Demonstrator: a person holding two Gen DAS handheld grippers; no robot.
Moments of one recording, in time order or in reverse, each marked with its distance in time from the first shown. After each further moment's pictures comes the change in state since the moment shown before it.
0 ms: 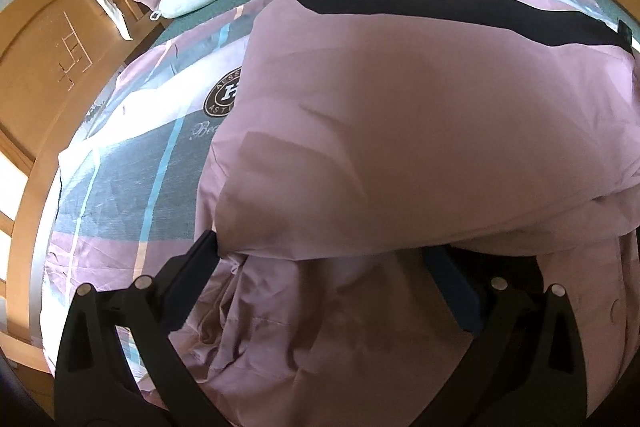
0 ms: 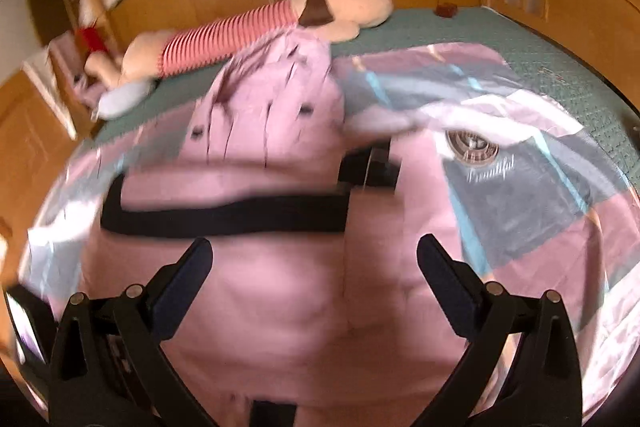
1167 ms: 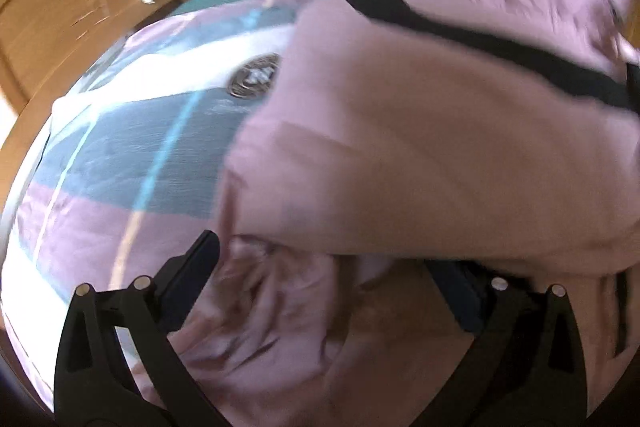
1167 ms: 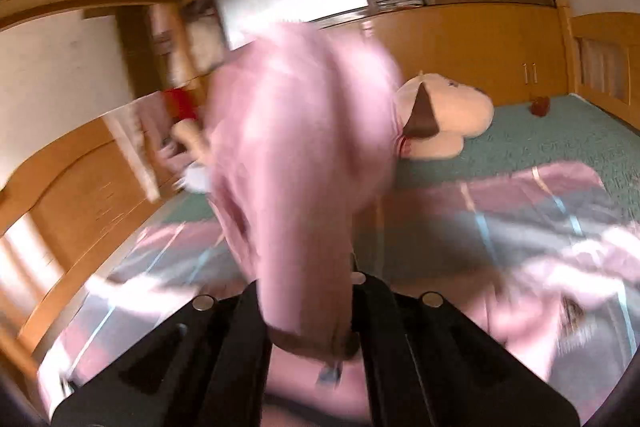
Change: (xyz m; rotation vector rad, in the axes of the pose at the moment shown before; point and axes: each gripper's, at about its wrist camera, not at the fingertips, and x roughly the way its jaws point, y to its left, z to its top) left arm -0.013 0.044 -0.010 -0.222 -0.048 -0.093; right arm -0.025 0.054 0.057 -0.184 -0.232 0.351
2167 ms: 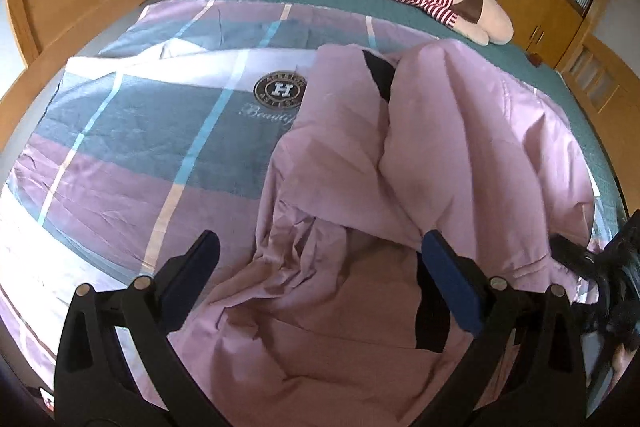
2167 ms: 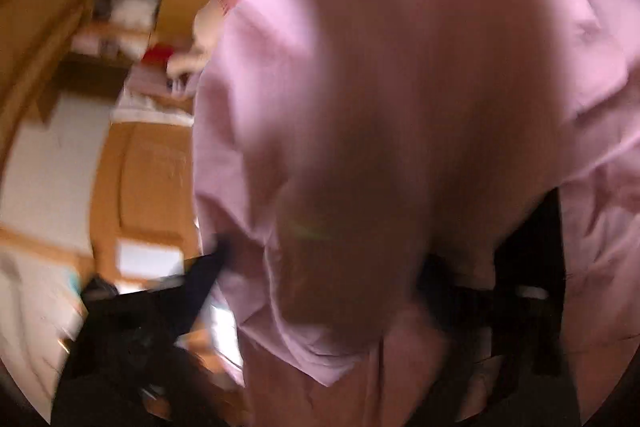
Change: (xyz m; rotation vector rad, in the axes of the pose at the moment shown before) left arm -0.071 0.047 0.005 -0.154 0.052 -0.151; right arm 0.011 -0.006 -0.175 0.850 0.480 0.225
